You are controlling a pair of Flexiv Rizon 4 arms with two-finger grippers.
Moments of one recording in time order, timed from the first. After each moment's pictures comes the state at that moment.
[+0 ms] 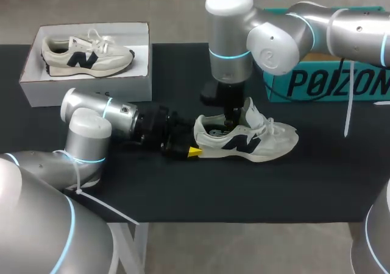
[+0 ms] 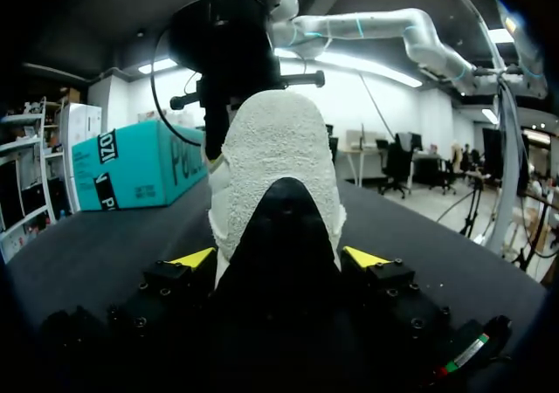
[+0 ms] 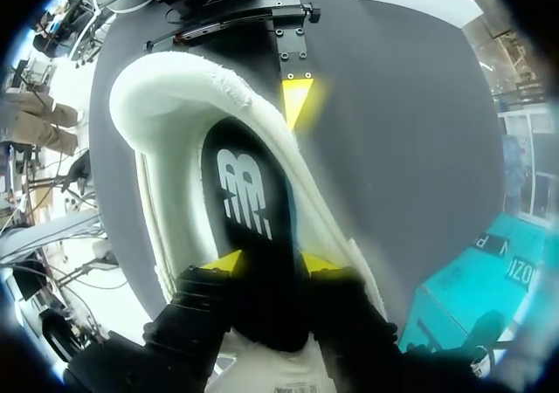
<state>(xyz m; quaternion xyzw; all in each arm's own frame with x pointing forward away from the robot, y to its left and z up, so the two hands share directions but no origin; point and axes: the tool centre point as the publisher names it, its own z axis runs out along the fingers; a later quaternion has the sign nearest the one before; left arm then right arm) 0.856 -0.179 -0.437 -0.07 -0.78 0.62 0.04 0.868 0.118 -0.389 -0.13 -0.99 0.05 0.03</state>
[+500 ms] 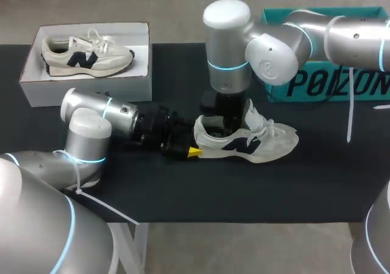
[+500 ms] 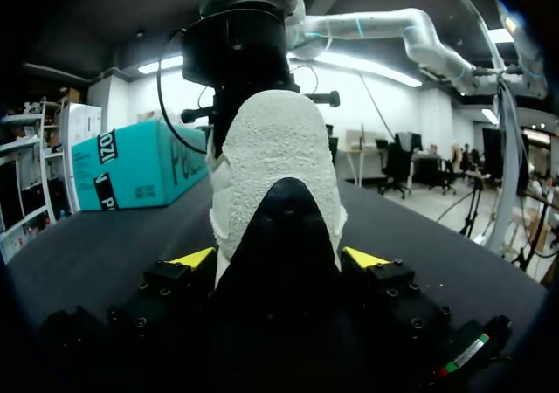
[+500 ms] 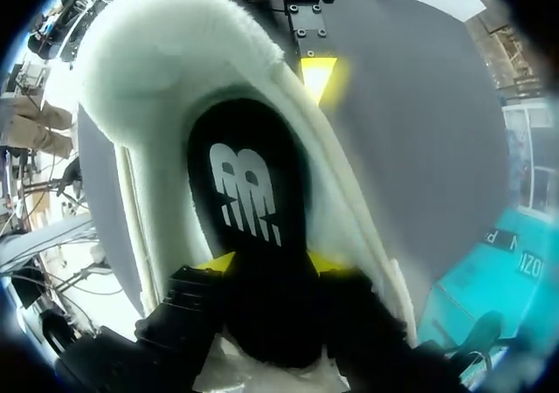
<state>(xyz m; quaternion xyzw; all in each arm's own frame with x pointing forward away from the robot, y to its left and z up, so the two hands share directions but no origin) 0.855 -0.179 -0.438 -0.08 -0.78 0.62 0.04 0.855 0.117 -0.409 -0.14 -0.99 0.06 0.02</state>
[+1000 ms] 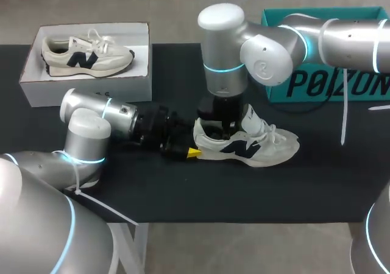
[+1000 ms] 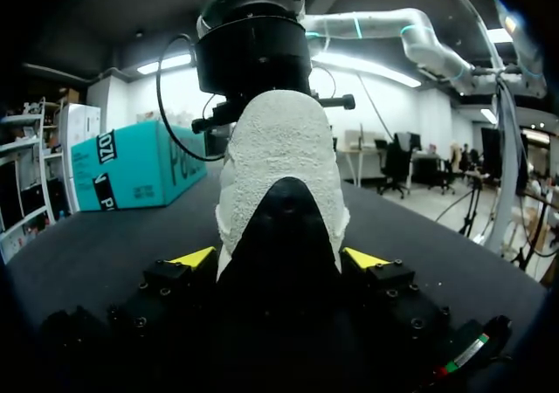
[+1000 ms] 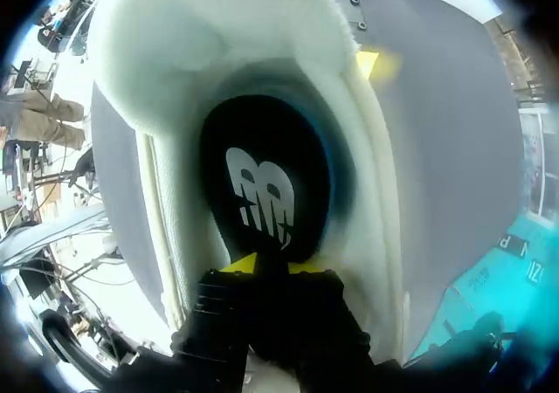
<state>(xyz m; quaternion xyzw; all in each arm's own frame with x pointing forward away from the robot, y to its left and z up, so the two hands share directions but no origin) 0.853 -0.177 -0.438 -0.08 -0.78 0.62 0.04 0.832 0.122 -0.414 -0.13 -0.99 0.07 0.06</state>
